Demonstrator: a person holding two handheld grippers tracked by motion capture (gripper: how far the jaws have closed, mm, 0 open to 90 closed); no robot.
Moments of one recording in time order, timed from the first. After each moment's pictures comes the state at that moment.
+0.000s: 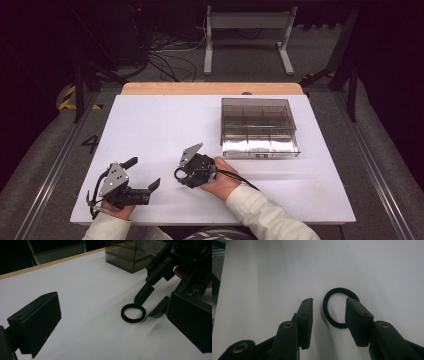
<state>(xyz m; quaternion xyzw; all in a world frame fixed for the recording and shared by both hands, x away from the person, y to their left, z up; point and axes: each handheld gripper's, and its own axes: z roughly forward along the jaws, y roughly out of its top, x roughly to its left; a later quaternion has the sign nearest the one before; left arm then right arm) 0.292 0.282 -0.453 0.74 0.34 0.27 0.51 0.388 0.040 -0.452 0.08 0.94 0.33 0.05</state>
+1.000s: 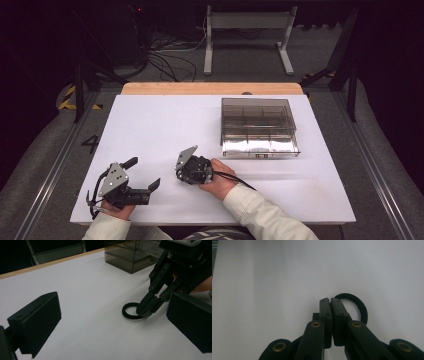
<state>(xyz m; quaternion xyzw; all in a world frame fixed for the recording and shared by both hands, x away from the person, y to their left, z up) 0.291 0.282 -0.453 0.74 0.34 0.27 0.52 0.387 0.048 -0.457 0.06 0.94 0.32 0.06</state>
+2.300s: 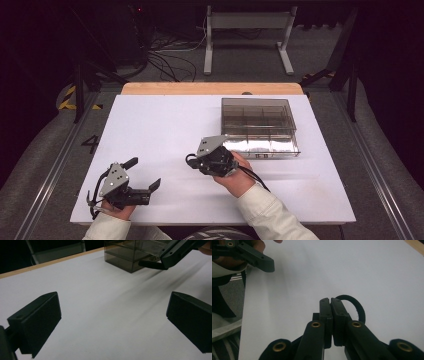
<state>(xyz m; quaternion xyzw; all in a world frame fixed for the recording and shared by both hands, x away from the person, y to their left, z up) 0.291 0.281 -0.453 0.74 0.34 0.27 0.51 0.377 -0.007 -0.397 0.10 0.90 0.42 0.09</state>
